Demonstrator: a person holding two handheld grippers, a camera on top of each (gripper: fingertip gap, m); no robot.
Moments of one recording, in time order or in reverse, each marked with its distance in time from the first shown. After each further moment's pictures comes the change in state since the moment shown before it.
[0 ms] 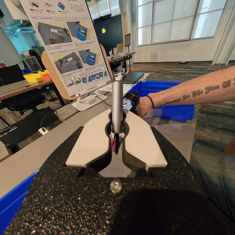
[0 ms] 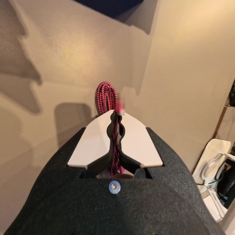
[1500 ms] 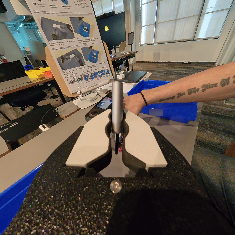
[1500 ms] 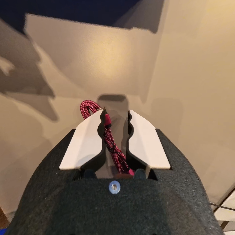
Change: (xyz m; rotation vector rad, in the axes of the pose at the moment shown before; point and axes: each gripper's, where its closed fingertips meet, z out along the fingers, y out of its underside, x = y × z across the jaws) left arm -0.004 0.004 0.003 -0.011 -0.021 -0.022; right arm -0.001 -0.011 0.011 -0.071 -0.284 0.138
